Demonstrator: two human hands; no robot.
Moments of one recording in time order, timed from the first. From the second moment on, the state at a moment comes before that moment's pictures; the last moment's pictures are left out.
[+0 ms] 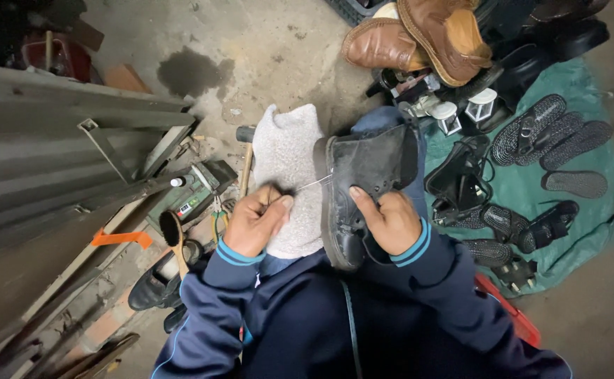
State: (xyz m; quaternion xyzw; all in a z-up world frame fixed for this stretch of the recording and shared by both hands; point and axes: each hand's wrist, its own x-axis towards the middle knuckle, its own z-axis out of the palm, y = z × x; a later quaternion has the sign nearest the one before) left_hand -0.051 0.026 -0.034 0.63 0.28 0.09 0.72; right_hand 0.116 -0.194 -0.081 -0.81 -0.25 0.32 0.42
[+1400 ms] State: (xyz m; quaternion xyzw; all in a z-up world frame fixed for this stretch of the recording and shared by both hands) left_hand -0.480 0.100 -0.239 0.58 0.70 -0.40 0.13; right_hand 0.213 -0.318 -0.060 -0.89 -0.28 0.06 0.35
